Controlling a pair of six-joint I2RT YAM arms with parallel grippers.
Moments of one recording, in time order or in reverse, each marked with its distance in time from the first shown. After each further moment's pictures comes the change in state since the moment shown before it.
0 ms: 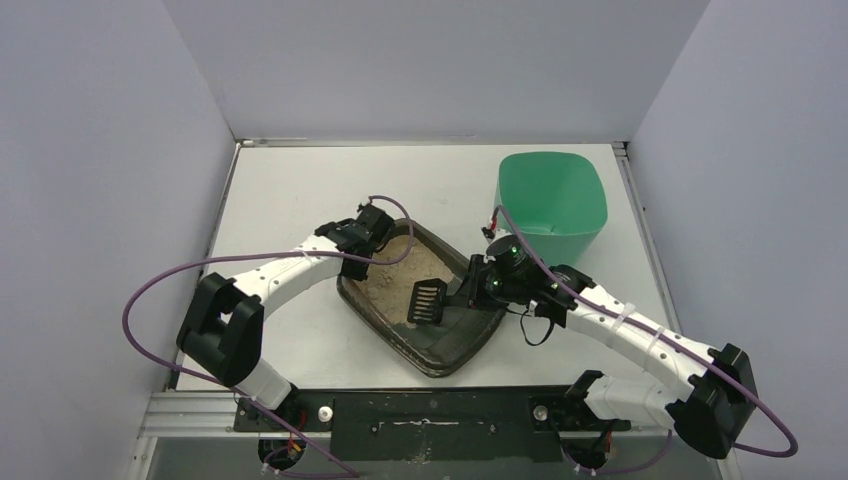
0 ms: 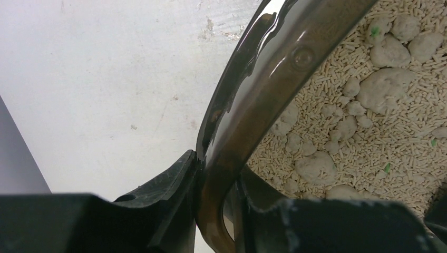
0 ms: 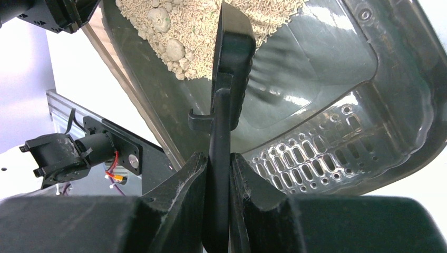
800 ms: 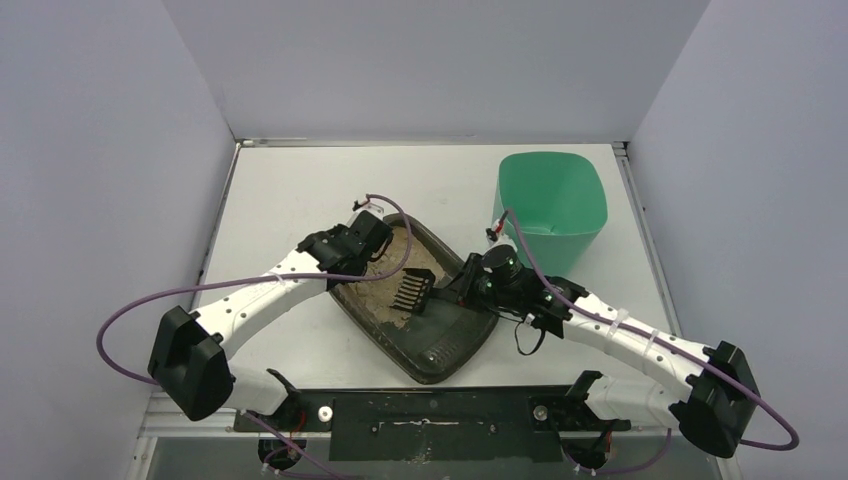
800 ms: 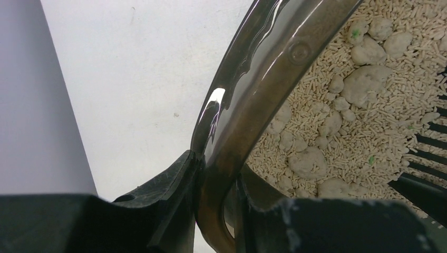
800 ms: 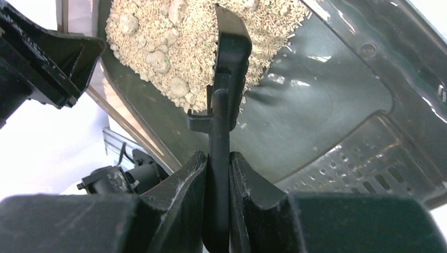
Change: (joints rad) left arm -0.082 -0.183 -0.001 -0.088 -0.128 0.011; right arm 0.056 -0.010 -0.071 0.176 0.103 0.216
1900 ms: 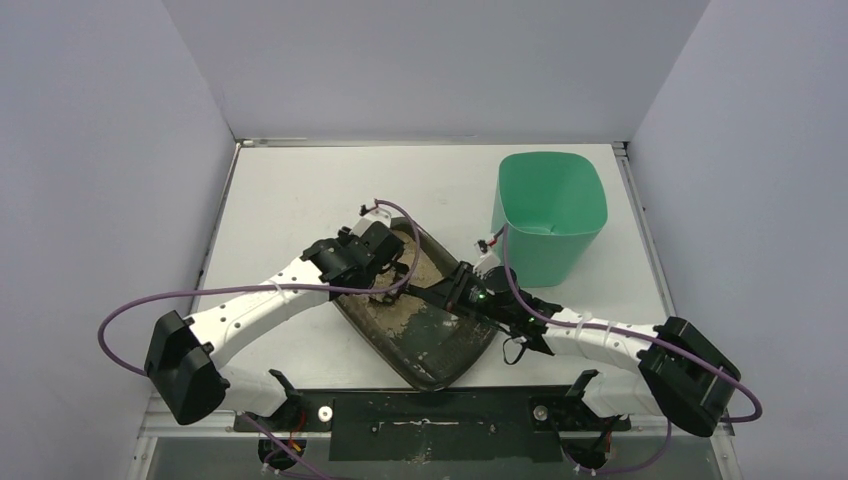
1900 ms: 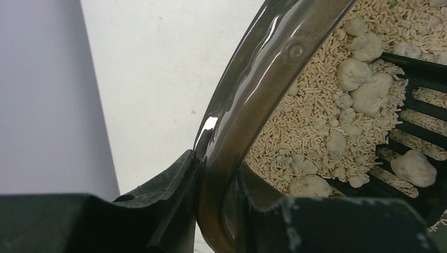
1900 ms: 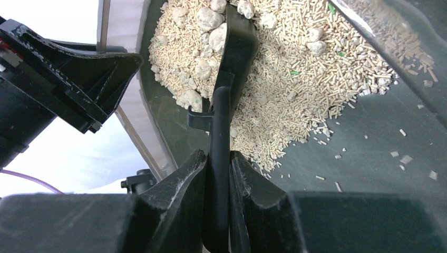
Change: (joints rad) left arm -0.141 -0.039 0.040 -0.106 -0.181 -0.056; right arm 0.021 0.135 -0.317 0.801 -0.086 0.114
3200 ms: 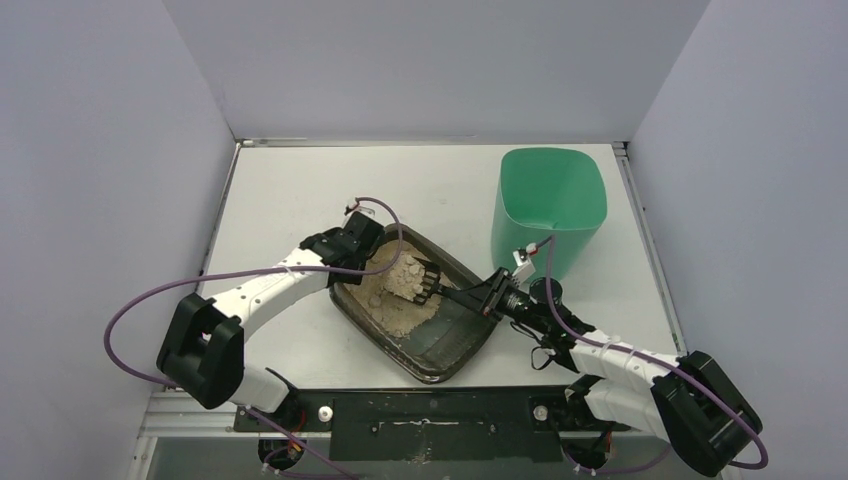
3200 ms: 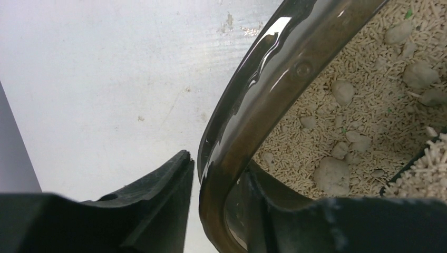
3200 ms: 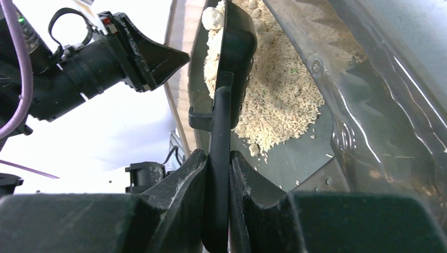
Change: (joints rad) left arm 0.225 0.093 -0.143 0.240 0.277 0.008; right arm -0.261 -0.182 -0.267 0.163 -0.231 -0.004
